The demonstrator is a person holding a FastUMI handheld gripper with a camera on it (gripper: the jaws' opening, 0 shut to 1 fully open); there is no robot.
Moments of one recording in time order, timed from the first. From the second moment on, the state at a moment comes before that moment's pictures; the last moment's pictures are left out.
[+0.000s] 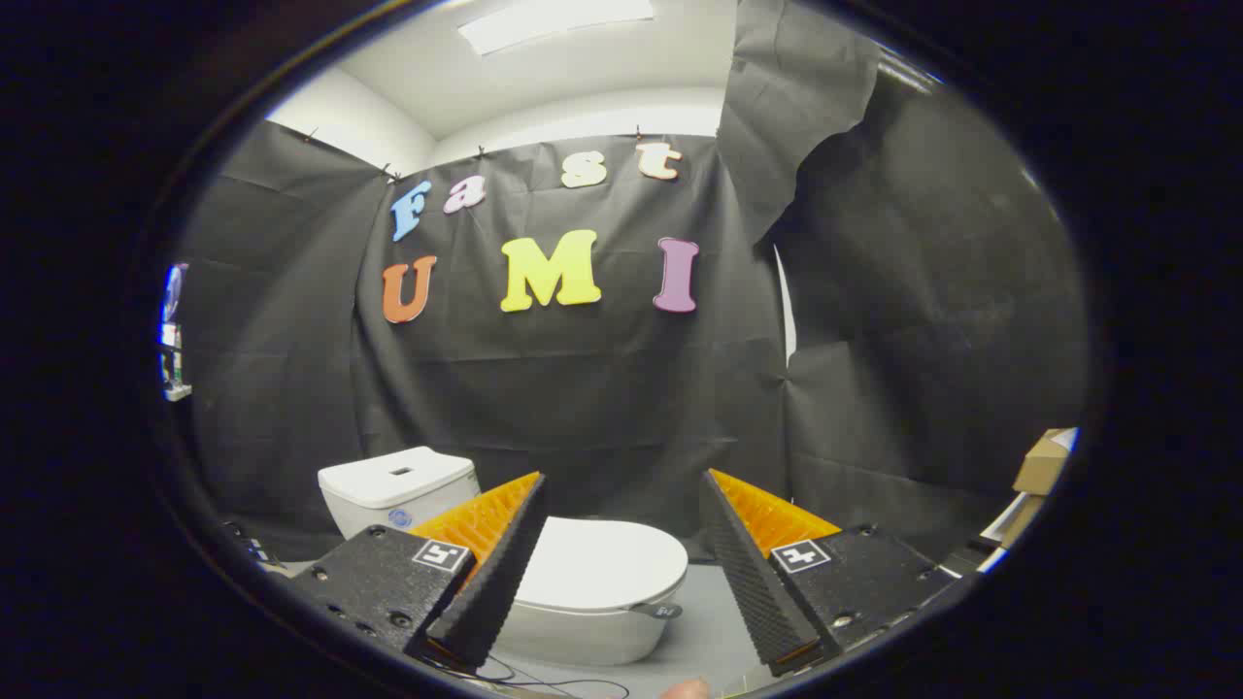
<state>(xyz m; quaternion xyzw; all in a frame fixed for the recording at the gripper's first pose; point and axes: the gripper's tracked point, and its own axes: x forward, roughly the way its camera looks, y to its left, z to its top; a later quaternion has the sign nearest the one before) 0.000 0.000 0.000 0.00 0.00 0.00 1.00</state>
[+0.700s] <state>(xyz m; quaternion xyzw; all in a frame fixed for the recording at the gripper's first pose) 0.007 -0.007 -0.010 0.00 0.01 -0.02 1.00</state>
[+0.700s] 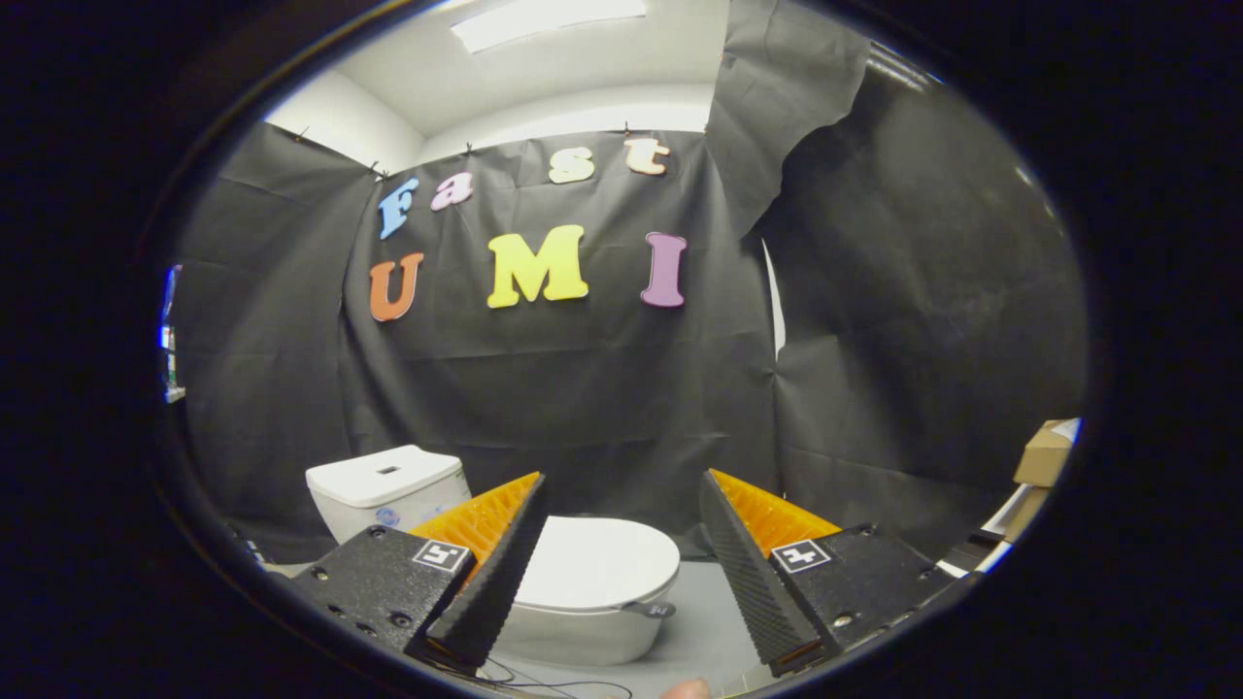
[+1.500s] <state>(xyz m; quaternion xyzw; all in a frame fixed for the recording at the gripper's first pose) 0.011 -0.004 -0.019 -0.01 0.01 -0.02 1.00</state>
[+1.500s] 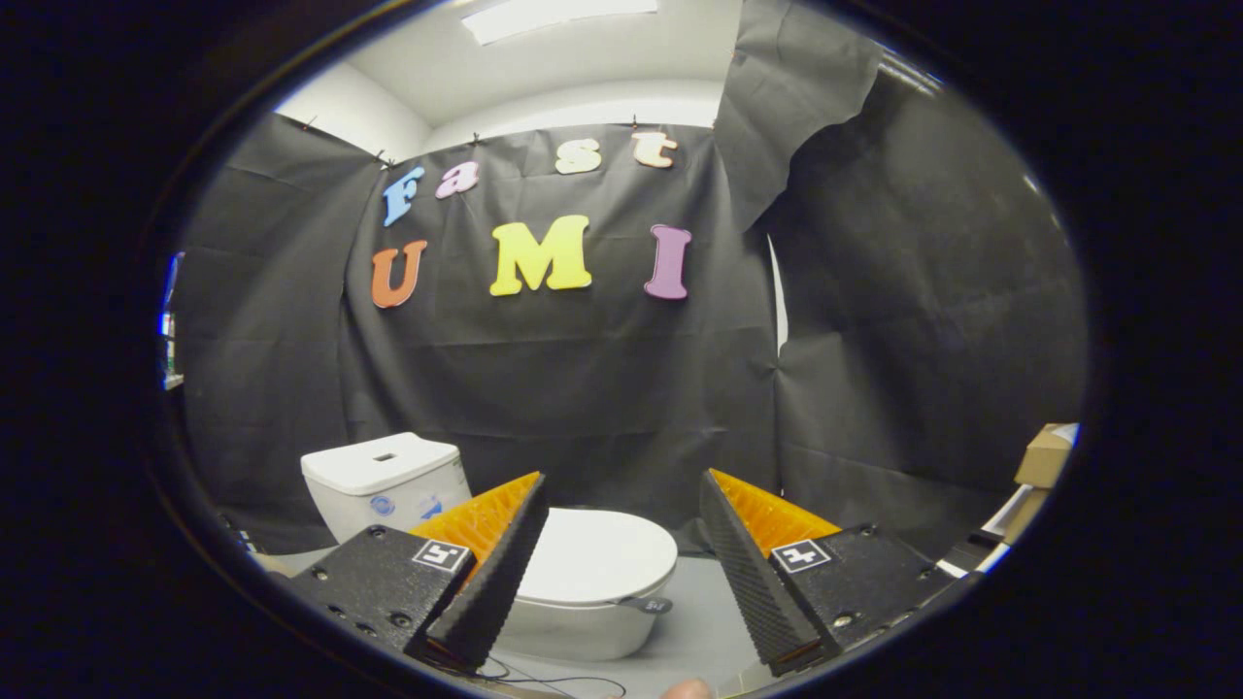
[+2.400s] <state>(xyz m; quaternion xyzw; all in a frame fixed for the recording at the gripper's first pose) 0.025 -0.006 -0.049 -0.02 0.06 -0.03 1.00</state>
